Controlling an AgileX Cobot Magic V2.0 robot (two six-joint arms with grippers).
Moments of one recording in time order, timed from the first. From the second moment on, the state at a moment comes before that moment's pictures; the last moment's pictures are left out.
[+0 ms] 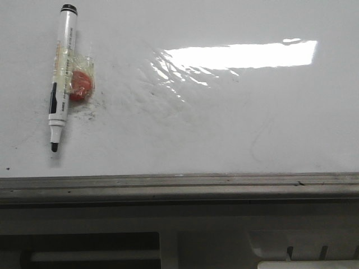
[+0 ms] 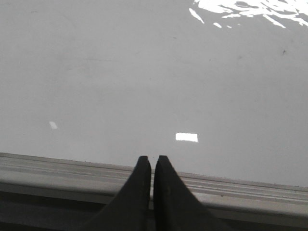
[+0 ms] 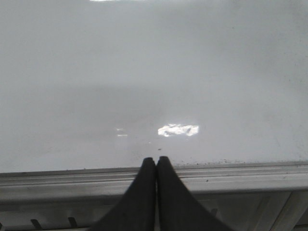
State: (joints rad) left arm 0.04 0.00 0.00 0.10 0.34 -0.20; right arm -0.08 -0.01 0.01 -0.13 0.32 0.09
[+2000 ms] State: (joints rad) left arm 0.04 0.00 0.00 0.13 -0.11 -0.20; right arm -0.08 -0.01 0.01 -0.15 -0.07 0.09
